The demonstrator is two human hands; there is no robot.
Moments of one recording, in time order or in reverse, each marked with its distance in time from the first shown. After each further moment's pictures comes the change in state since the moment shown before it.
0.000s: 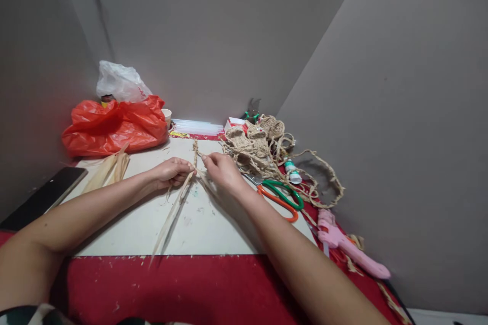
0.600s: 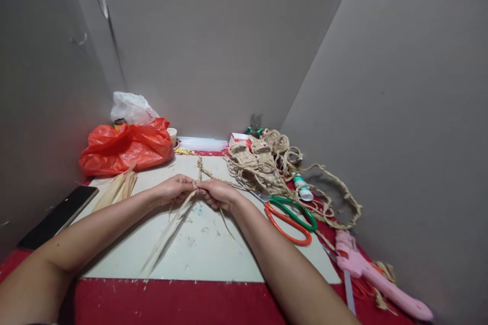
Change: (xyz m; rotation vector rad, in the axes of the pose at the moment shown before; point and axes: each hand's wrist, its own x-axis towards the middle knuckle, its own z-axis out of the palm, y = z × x) left_hand -0.005 0.003 -0.003 0.186 -0.028 0.036; right_hand 0.030 0.034 0.026 0.690 -0.721 0.378
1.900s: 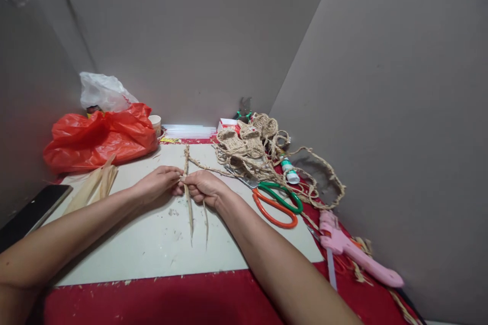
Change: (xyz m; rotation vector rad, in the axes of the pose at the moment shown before) left_hand 0.001 0.010 0.016 0.119 0.254 0.033; right_hand -0.011 0.001 0.009 0.276 0.060 -0.051
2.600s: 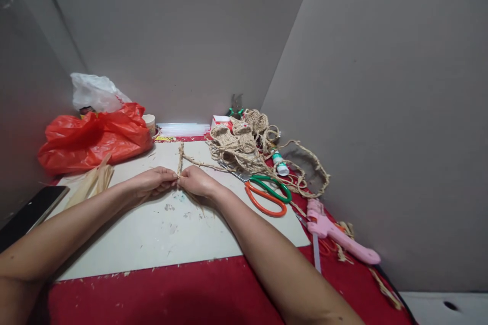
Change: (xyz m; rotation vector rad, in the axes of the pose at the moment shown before) left_hand 0.004 -0.006 -0.012 0.090 -0.206 -0.194; right_hand -0.005 -0.002 0.004 -0.874 0.236 -0.277
